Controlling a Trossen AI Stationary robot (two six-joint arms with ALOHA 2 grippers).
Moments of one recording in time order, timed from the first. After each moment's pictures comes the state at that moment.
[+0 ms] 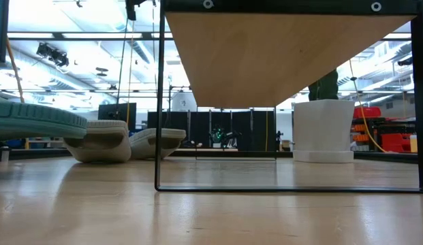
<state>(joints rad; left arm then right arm) 0.54 0.91 0.90 0.26 0.18 -0.51 0.93 1.28 1.14 -1.01 0.90 0.25</state>
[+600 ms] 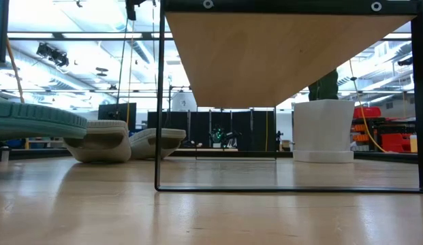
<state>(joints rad) 0.54 0.91 0.90 0.26 0.18 -0.51 0.88 1.29 1.14 -1.01 0.94 0.04</state>
